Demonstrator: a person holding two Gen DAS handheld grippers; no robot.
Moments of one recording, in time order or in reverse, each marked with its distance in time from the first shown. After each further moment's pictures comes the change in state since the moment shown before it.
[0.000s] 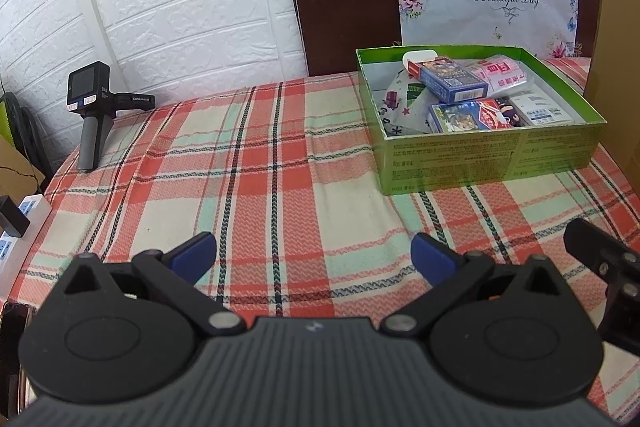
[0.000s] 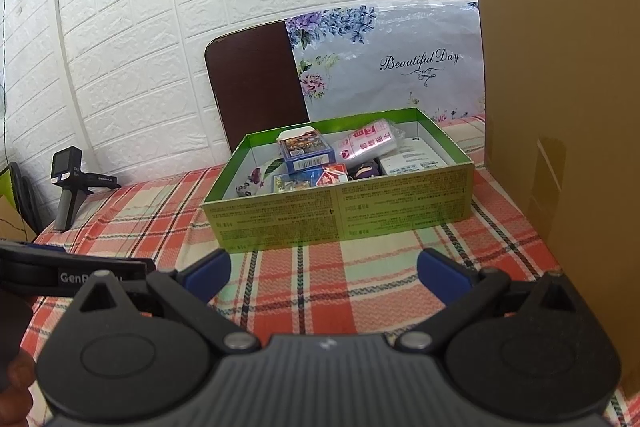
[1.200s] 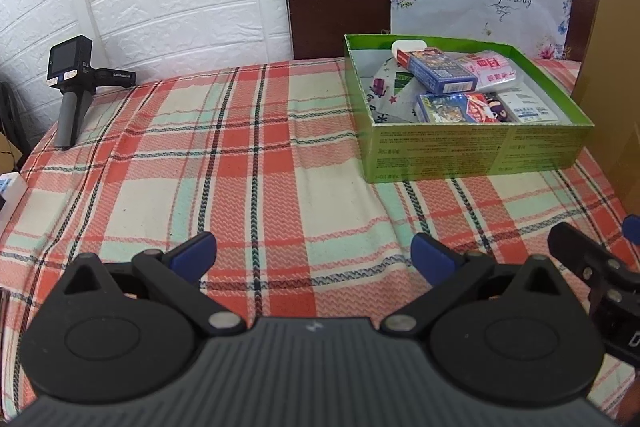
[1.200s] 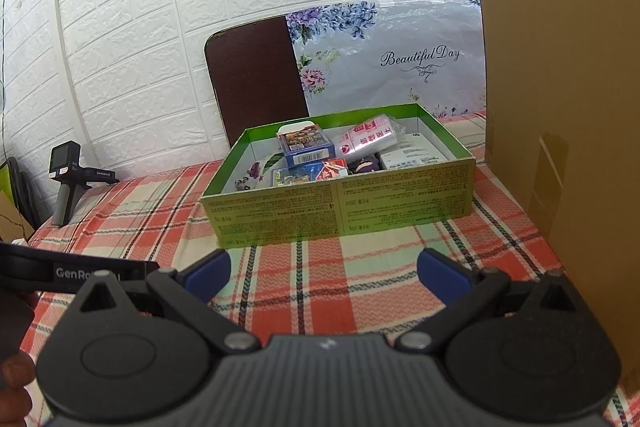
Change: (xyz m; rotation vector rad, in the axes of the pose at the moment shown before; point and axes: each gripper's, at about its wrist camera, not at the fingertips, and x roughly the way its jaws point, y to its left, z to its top) left arm 0.005 0.004 -0.002 -0.054 0.038 -0.074; right arm 0.000 0.003 -0.002 -0.002 0.008 -0.010
